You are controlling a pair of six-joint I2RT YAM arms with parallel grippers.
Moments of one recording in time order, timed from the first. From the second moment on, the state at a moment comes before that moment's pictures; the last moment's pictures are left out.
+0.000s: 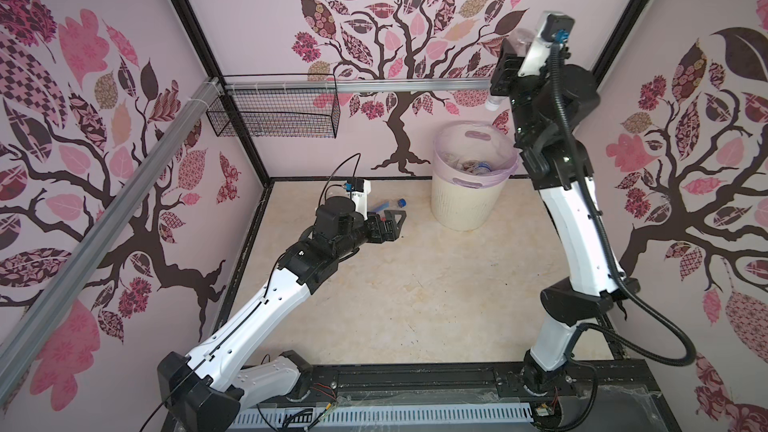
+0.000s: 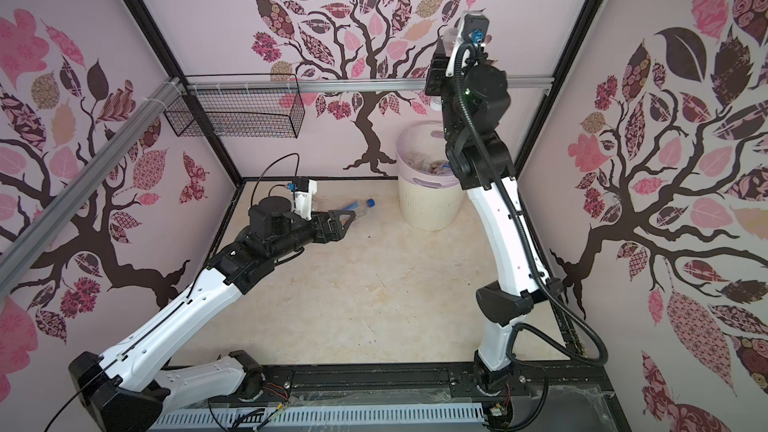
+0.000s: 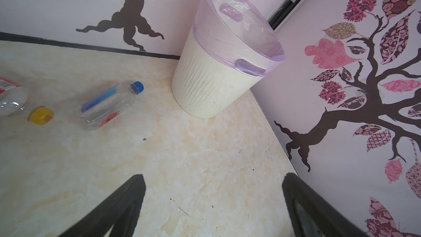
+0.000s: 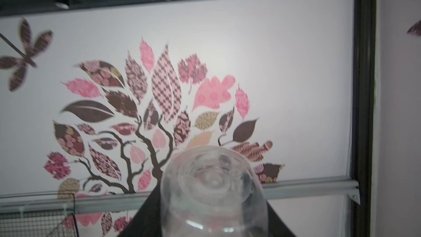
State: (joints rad) left arm -0.60 1.16 1.15 -0.33 0.10 -0.53; right arm 0.38 1.90 2.52 -0.30 0.42 -0.06
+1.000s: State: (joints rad) left arm -0.58 1.08 1.06 -0.44 0.07 -0.58; right arm 0.46 1.78 2.12 -0.51 0.39 0.12
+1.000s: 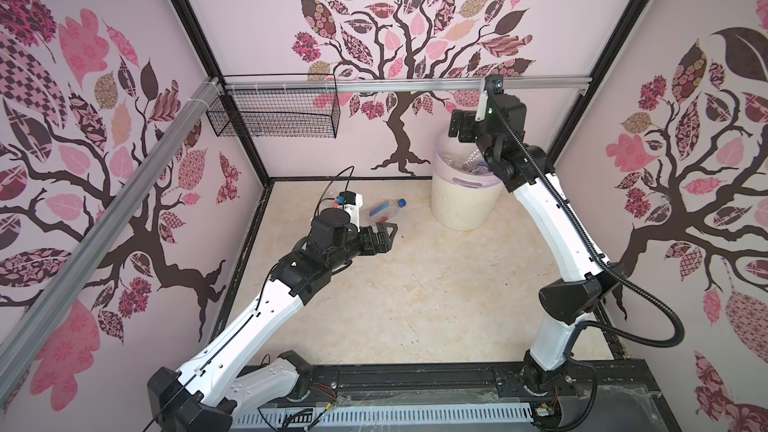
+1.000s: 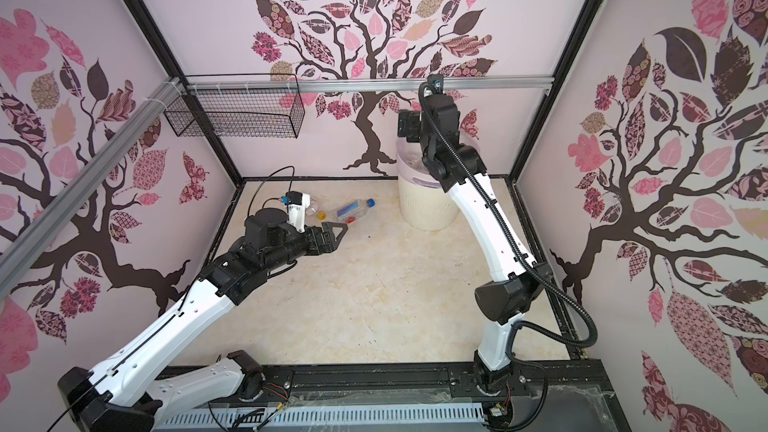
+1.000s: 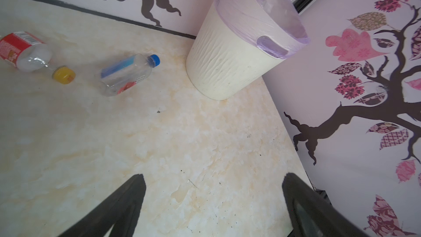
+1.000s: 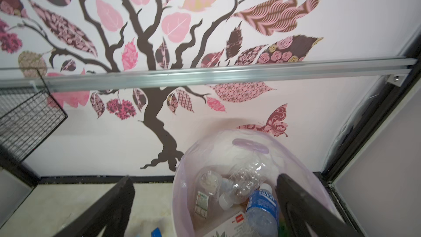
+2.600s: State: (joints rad) left arm -0.33 2.32 2.09 -0.83 0.03 -0.11; right arm 0.51 1.24 0.89 -0.25 -0.09 0.46
